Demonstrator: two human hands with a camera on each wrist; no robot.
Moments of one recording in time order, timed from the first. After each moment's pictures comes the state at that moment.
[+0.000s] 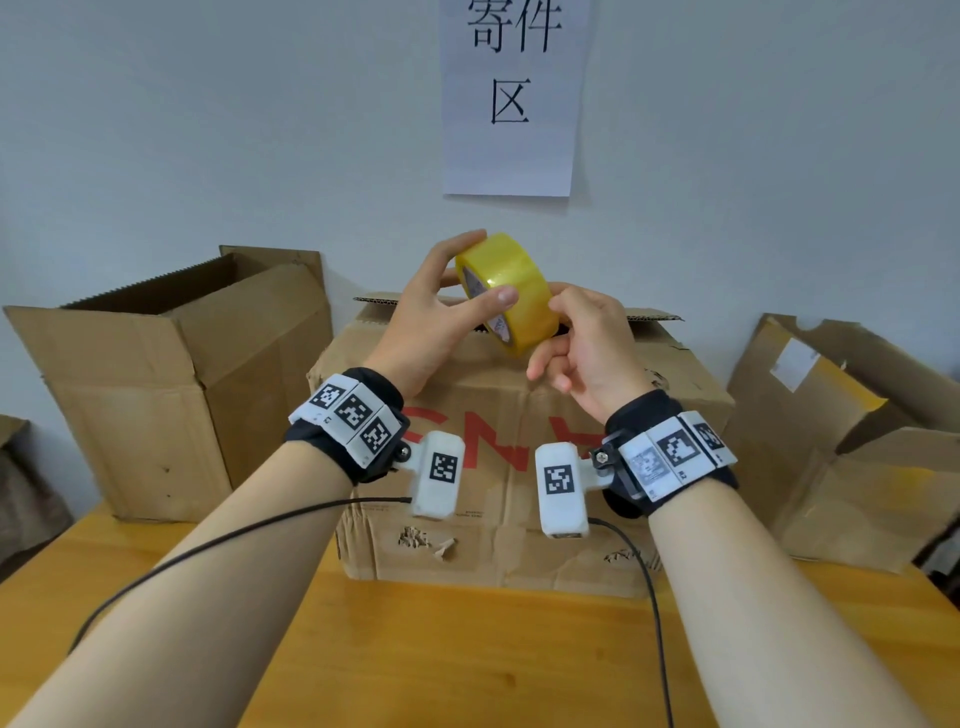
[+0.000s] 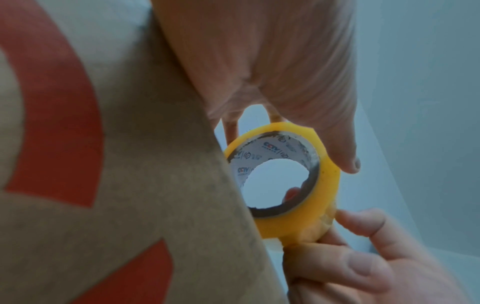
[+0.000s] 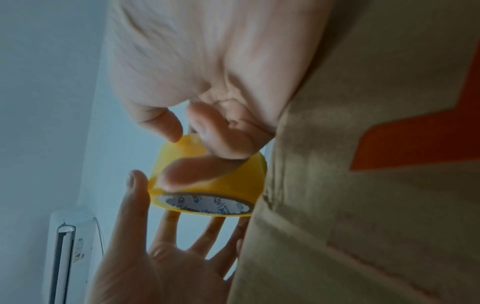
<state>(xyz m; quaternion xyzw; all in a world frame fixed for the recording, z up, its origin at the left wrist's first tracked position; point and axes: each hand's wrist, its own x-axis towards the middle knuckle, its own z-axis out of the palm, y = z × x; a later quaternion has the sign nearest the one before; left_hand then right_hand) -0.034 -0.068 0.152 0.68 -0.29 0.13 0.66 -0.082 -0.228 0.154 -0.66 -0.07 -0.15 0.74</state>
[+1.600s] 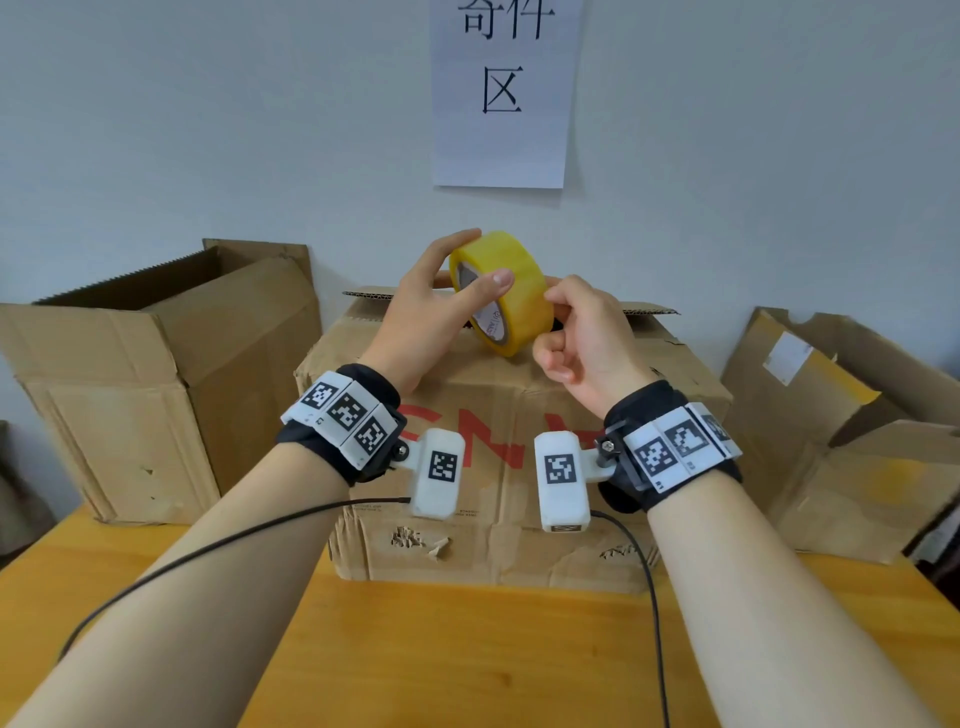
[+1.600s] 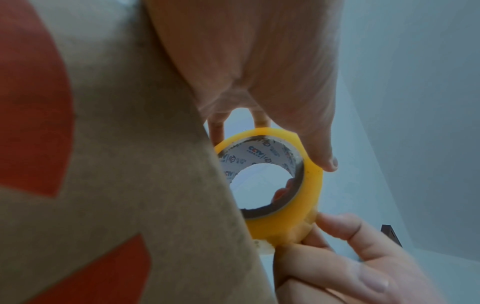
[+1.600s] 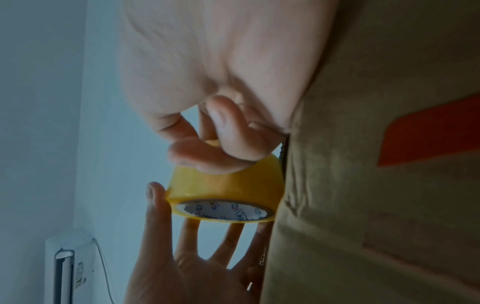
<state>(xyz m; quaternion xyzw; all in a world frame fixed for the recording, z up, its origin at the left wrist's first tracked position) -0.029 -0.074 0.154 0.69 -0.25 0.12 0.67 -0.072 -0.232 0.155 -0.62 -0.03 -0.11 0.77</state>
